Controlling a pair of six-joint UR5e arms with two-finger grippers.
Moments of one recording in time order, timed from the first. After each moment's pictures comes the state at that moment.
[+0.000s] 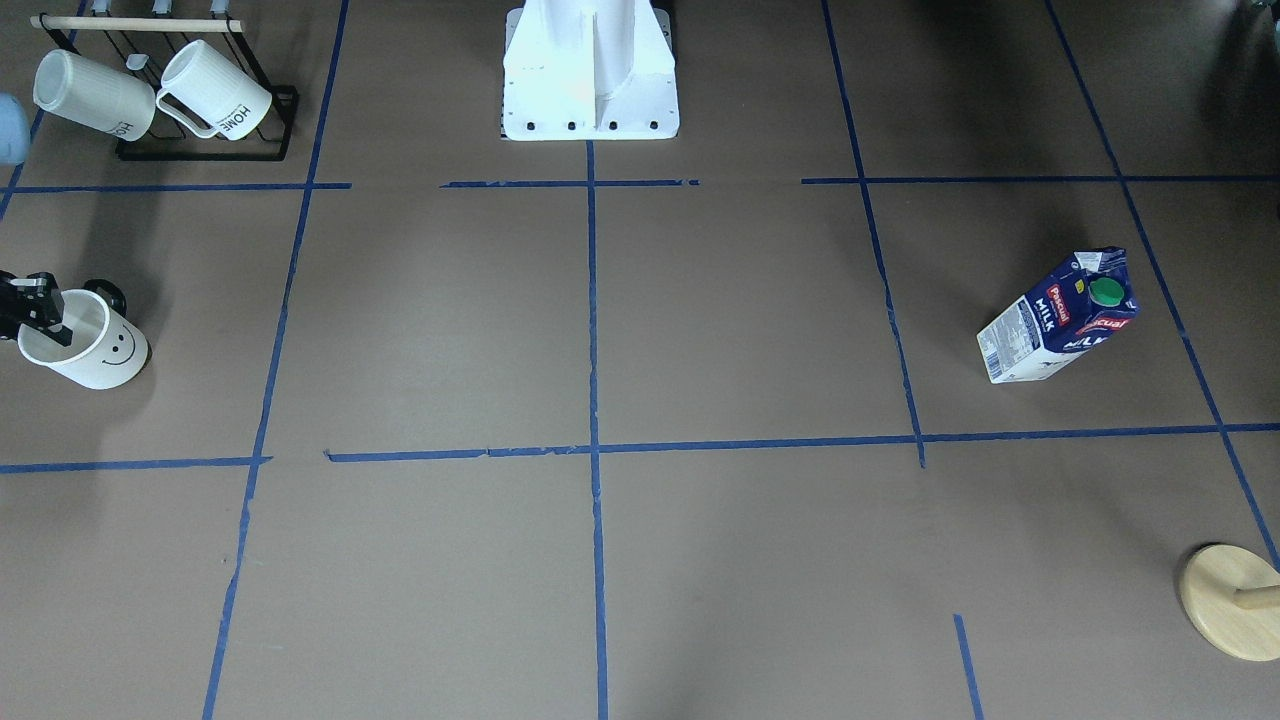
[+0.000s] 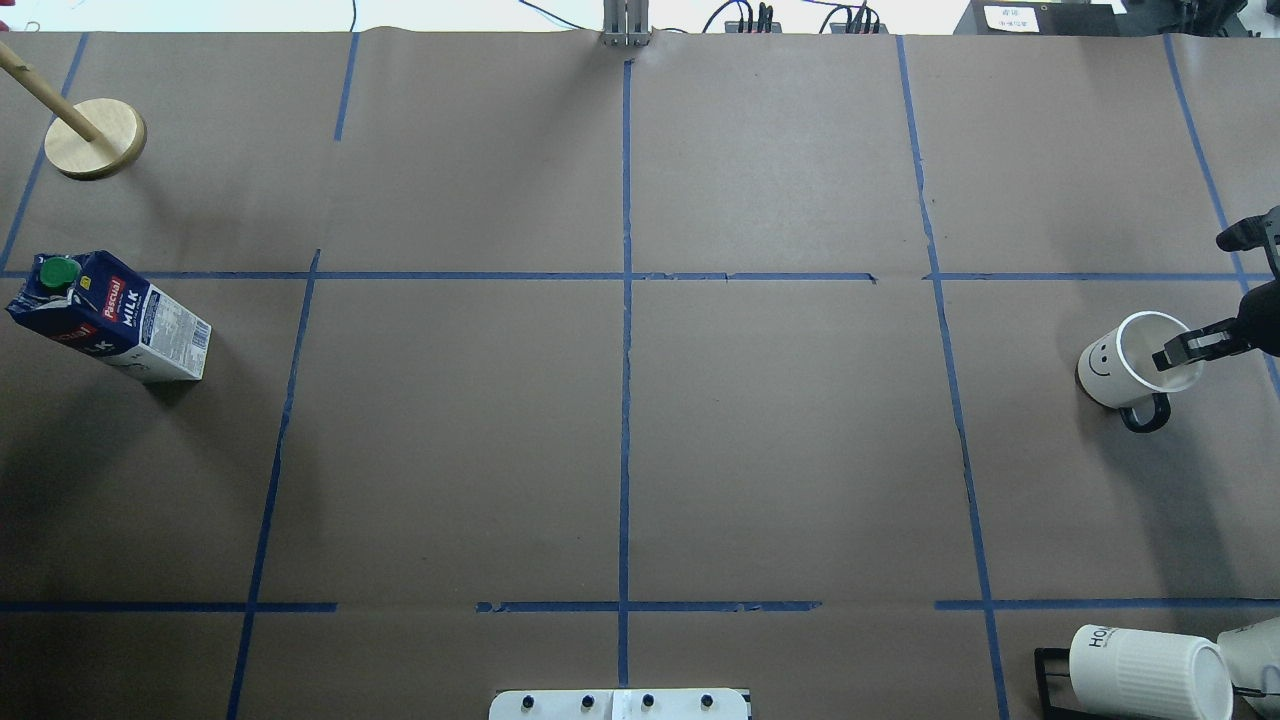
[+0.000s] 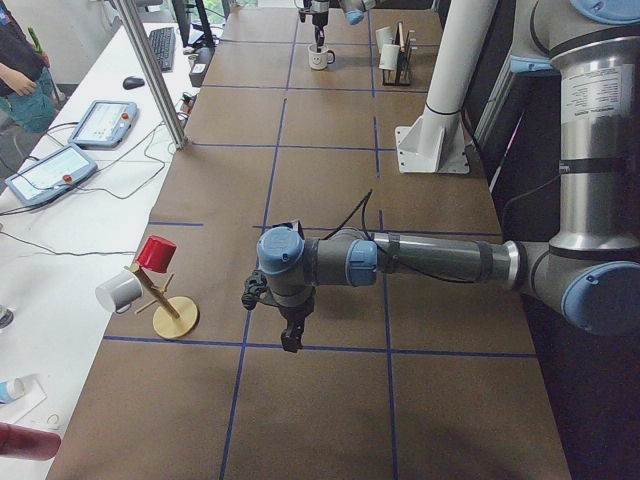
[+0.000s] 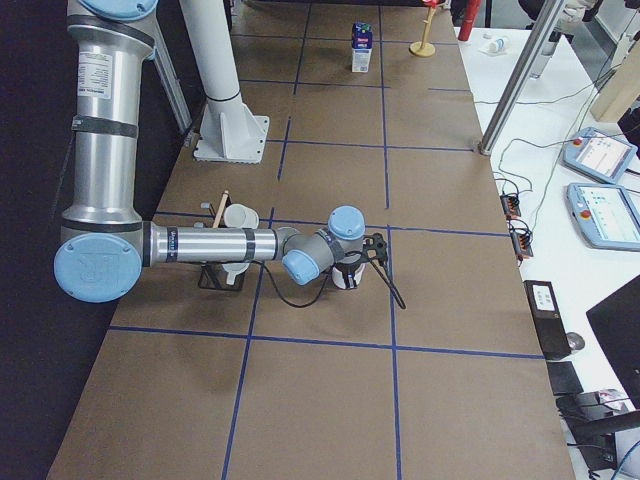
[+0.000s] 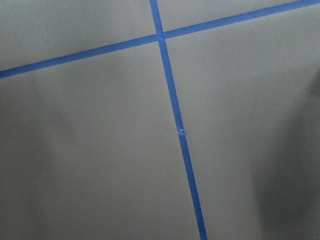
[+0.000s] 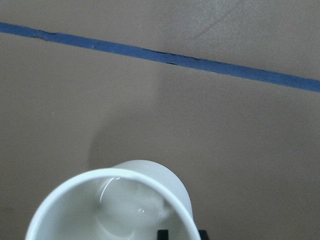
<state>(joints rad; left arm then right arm) -1.51 -1.46 -1.74 -1.48 -2.32 0.19 1.09 -1.67 1.61 -0.93 2.28 0.51</state>
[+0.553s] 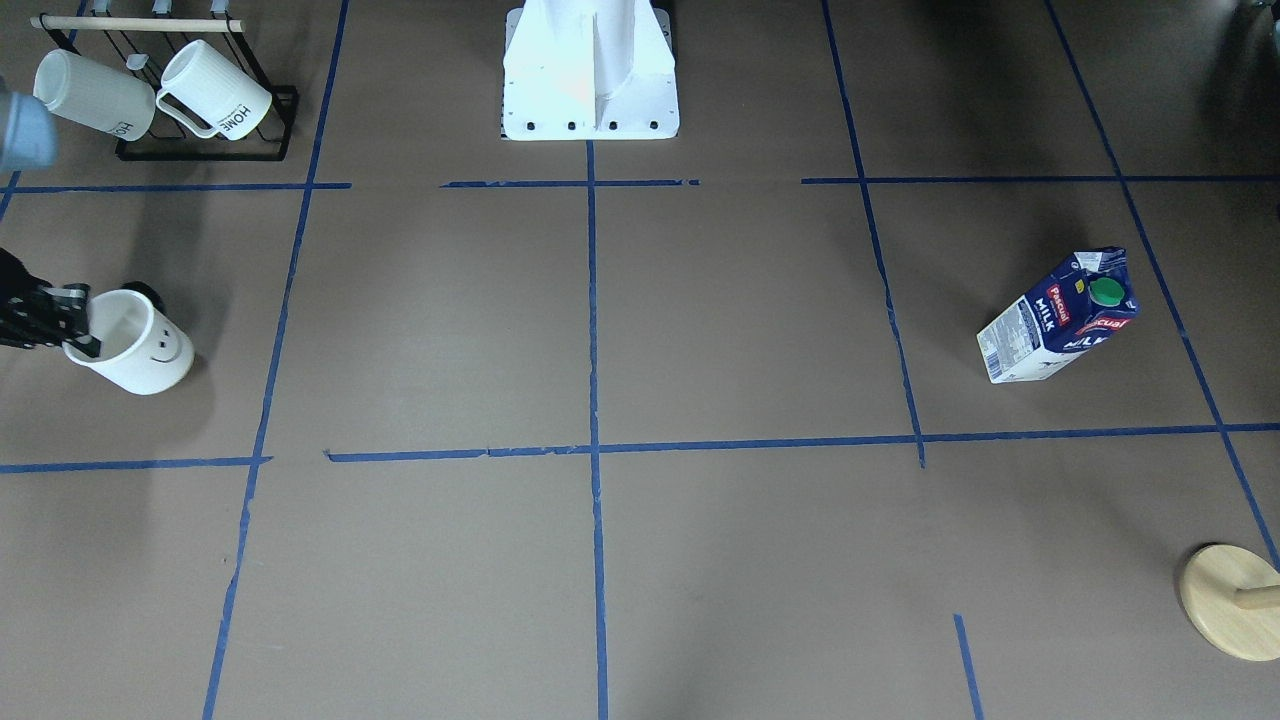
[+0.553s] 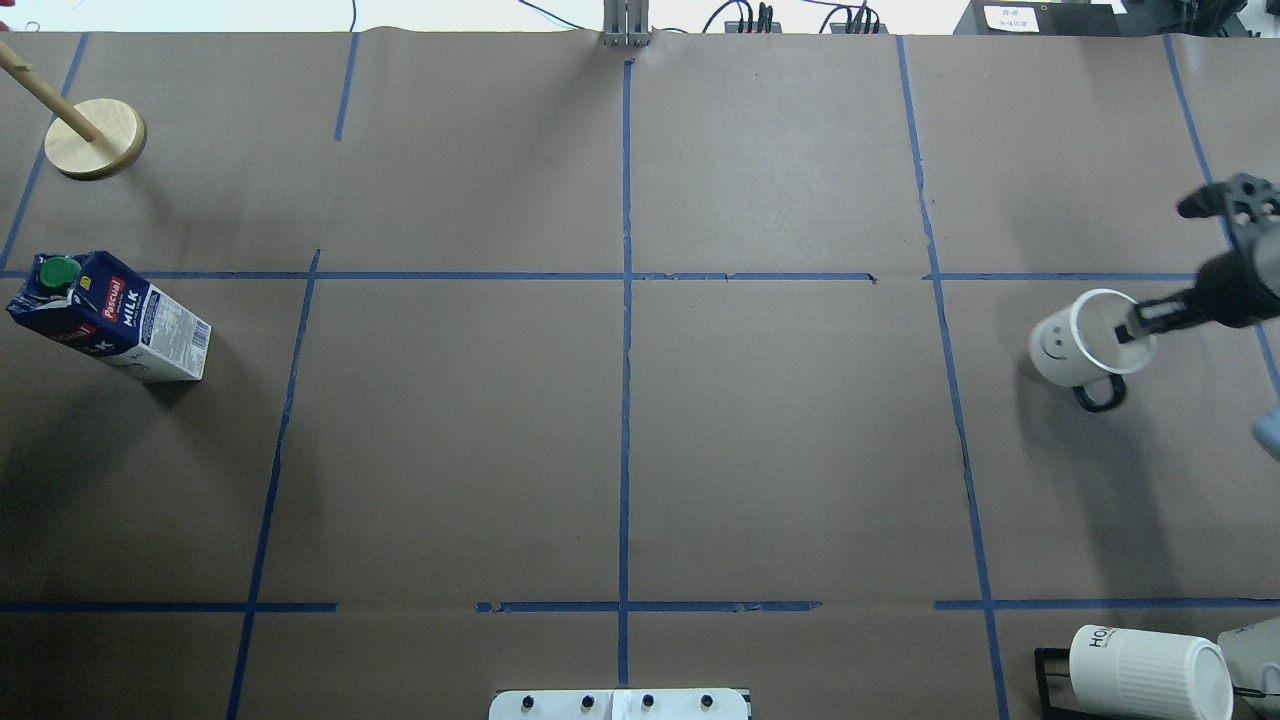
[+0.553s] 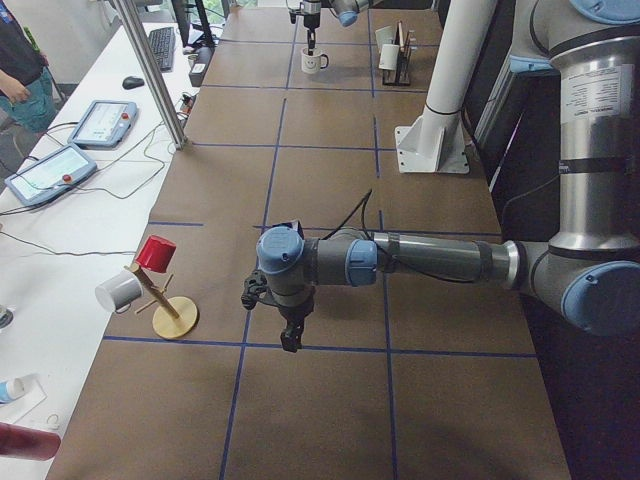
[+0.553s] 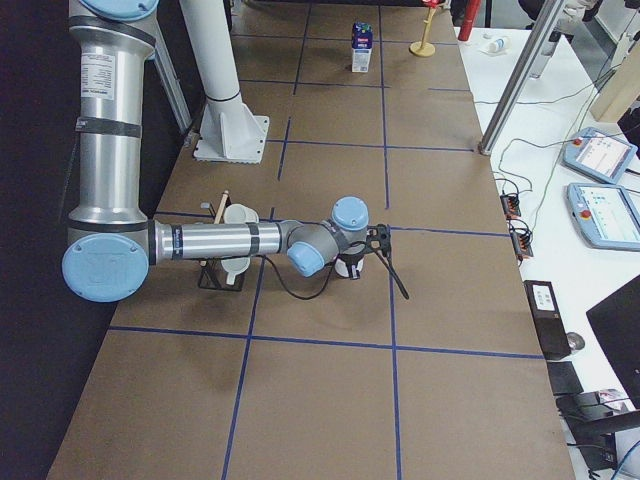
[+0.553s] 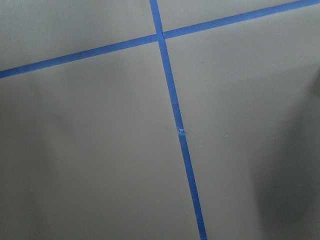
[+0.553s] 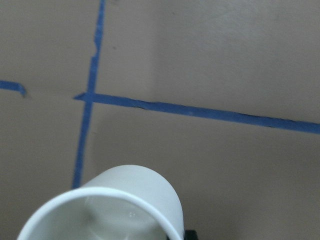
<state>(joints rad) -1.50 -1.46 -1.74 -1.48 -2.32 0.19 1.04 -1.50 1.69 -1.10 2.28 0.68</state>
